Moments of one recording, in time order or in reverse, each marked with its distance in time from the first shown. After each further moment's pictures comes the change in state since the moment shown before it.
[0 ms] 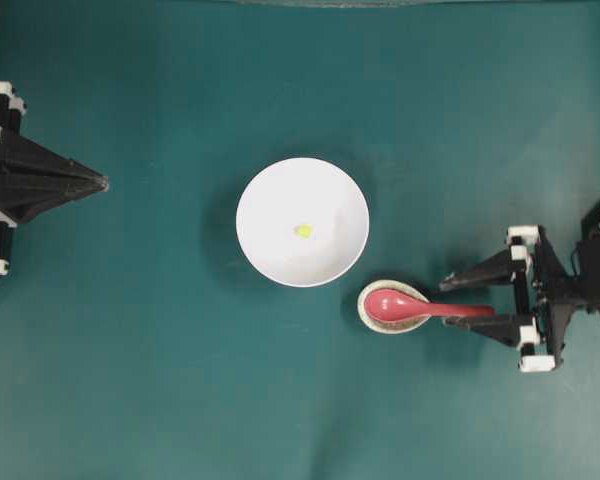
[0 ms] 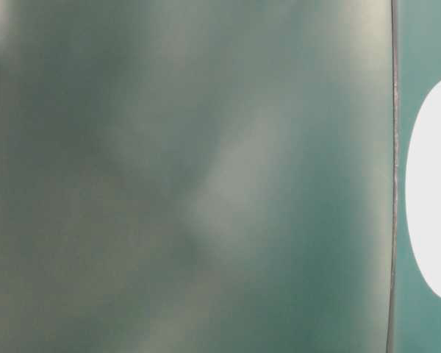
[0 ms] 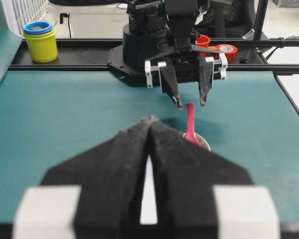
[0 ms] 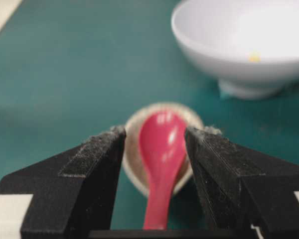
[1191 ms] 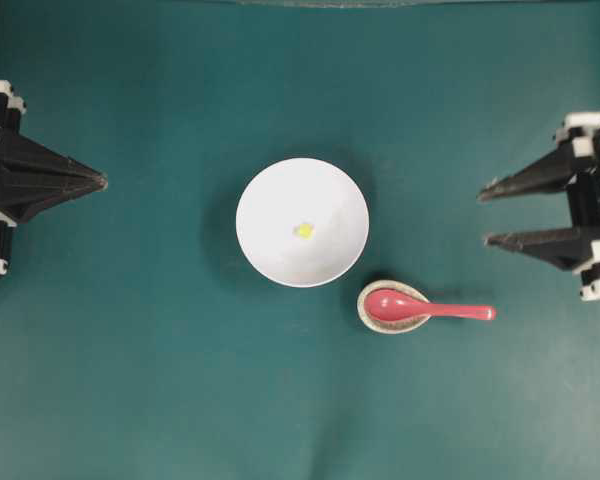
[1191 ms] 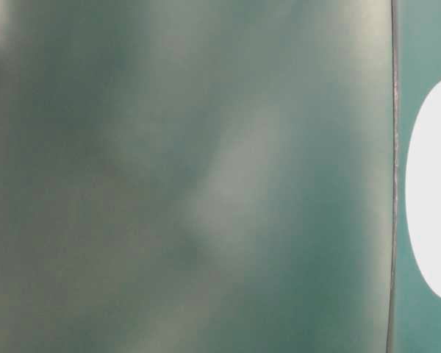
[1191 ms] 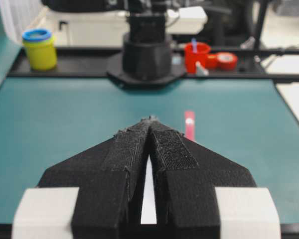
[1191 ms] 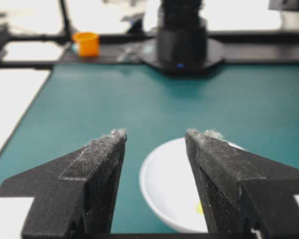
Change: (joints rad) left arm 0.000 0.005 0.000 -0.003 -0.032 -0.005; right arm -0.545 -1.045 -0.152 -0.614 1.078 -0.101
